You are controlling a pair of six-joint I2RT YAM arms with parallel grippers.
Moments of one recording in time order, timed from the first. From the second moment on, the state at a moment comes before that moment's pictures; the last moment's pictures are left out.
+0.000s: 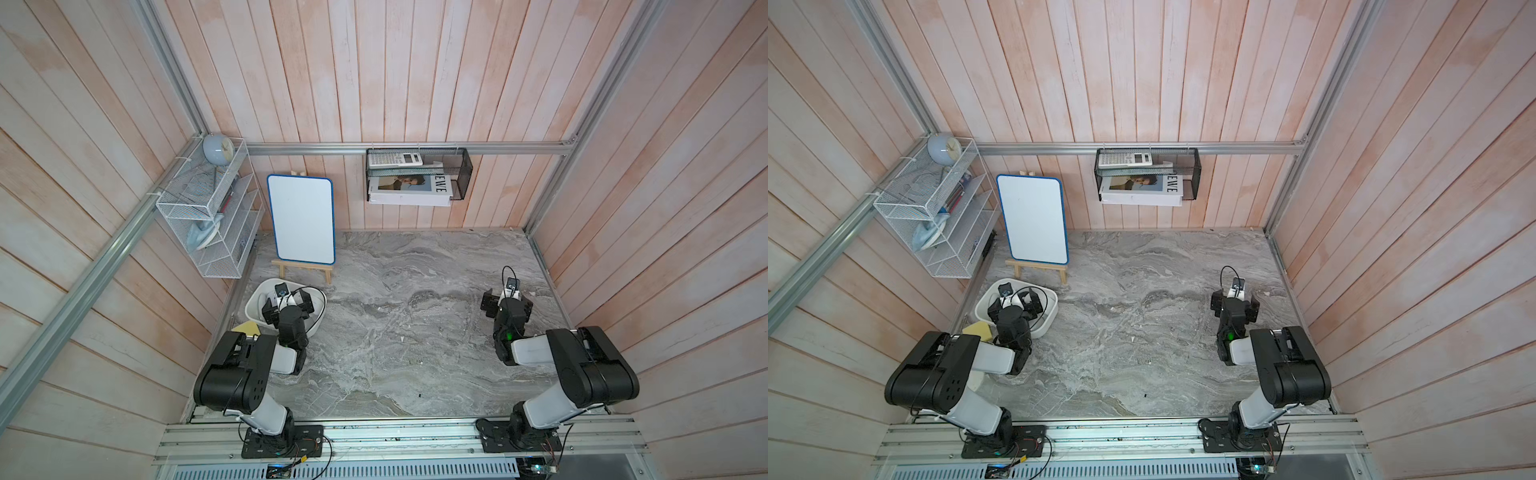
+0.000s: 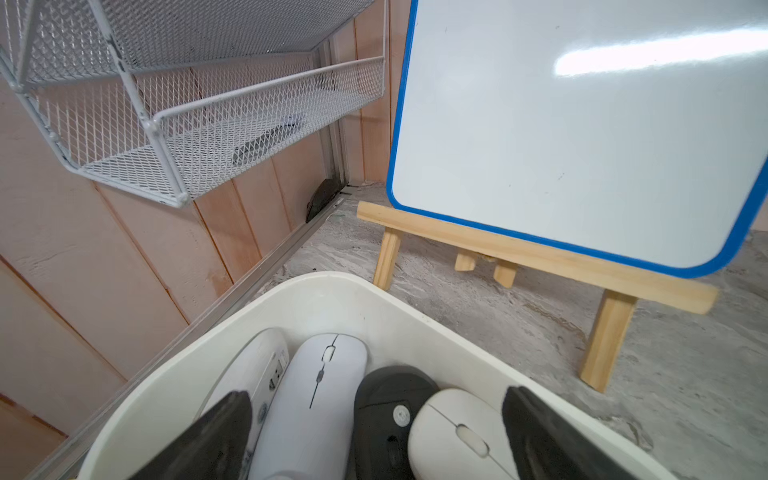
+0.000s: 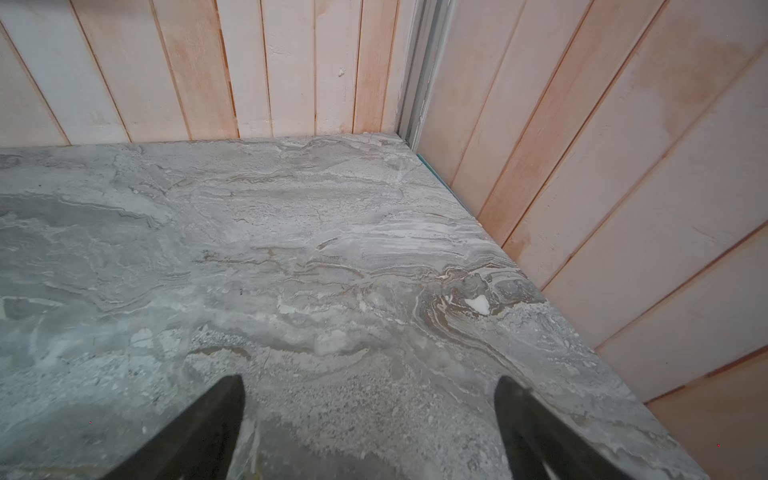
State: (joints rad) left arm -0.11 1.59 0.30 1.09 -0.51 -0.05; right arm 0.12 1.58 0.34 0.94 0.45 0.03
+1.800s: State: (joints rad) left arm -0.48 0.66 0.52 0.07 -0.72 -0.47; right arm 0.55 0.67 0.62 -0.09 0.52 0.25
